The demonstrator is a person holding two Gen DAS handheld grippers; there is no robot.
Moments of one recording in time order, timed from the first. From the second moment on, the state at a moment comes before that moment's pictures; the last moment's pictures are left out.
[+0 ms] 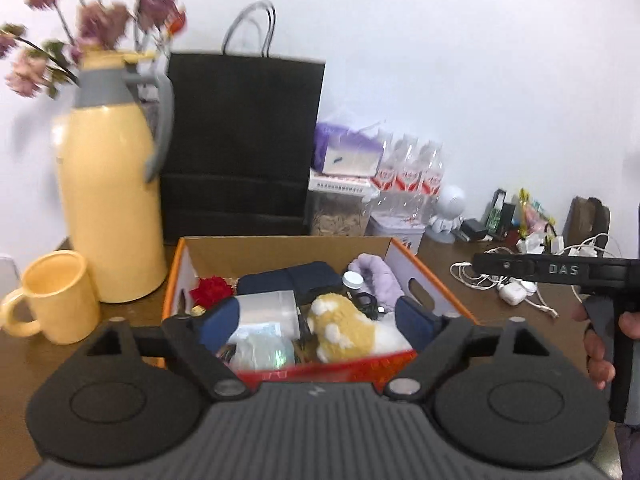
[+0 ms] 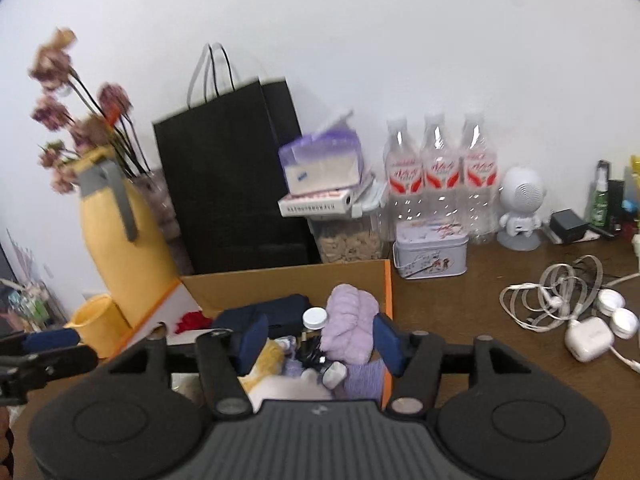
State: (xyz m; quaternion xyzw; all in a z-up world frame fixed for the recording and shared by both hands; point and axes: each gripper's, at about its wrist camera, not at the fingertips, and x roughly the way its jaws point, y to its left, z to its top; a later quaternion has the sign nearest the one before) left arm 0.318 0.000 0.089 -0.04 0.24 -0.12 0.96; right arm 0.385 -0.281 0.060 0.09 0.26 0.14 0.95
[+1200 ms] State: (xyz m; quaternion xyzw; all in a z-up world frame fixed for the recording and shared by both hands) left arm 0.089 0.006 0.018 -0.03 0.28 -0.10 0.95; right arm 0.039 -0.254 0.013 -0.04 0.26 0.12 0.96
